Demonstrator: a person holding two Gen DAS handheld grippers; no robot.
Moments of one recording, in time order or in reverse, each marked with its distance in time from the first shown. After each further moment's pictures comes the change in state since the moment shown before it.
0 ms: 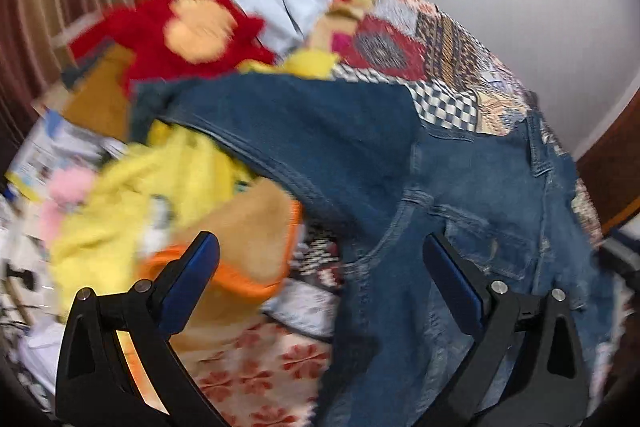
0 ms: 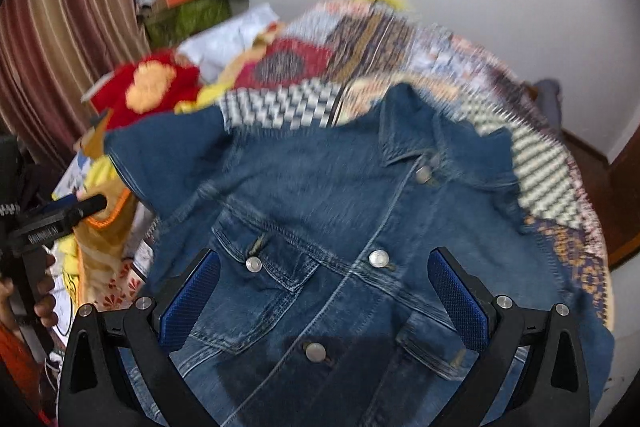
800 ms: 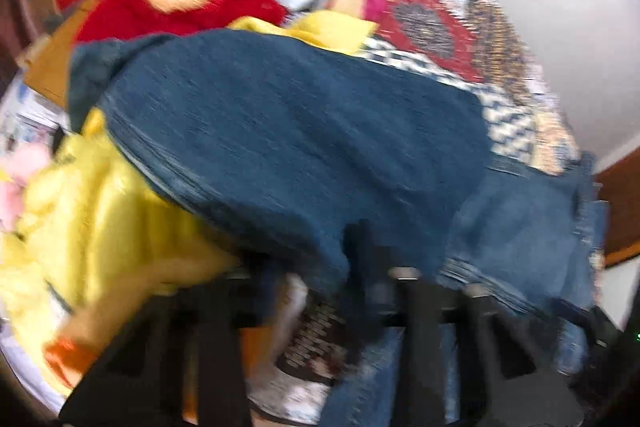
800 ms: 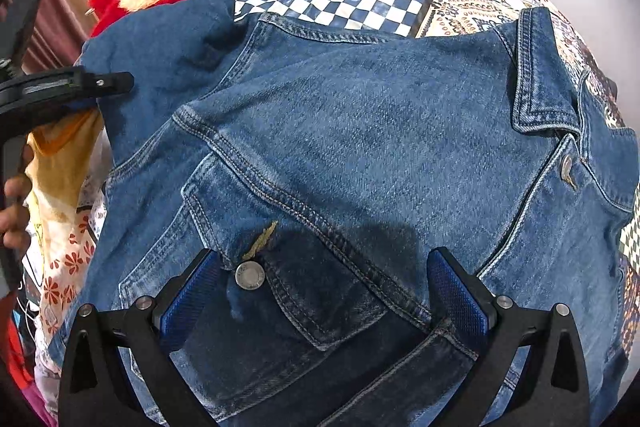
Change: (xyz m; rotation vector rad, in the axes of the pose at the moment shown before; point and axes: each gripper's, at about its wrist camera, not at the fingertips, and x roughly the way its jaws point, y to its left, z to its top) left arm 0.092 0.016 0.050 -0.127 0.112 0.062; right arm 0.125 0.041 0.000 -0.153 0.246 0.063
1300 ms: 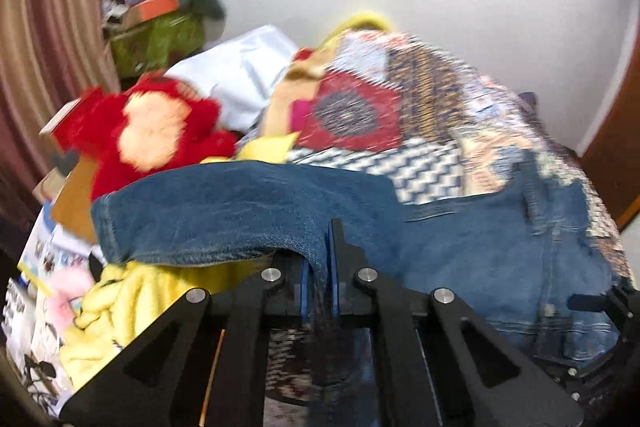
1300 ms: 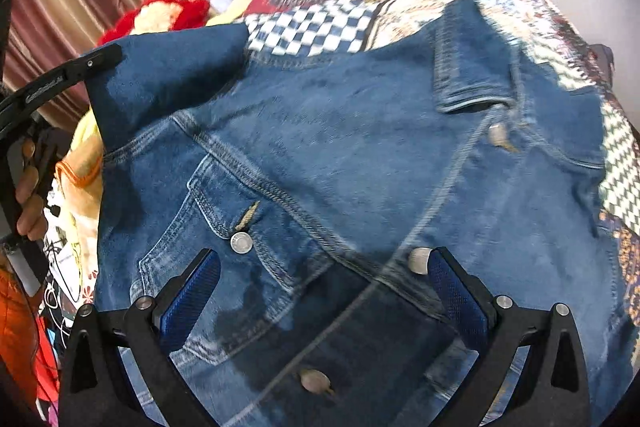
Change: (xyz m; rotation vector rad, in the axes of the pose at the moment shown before) left arm -0.090 -0.098 -0.004 0.311 -0.310 0.017; right arm -0.060 -0.047 -0.020 0.123 -0.057 0.085
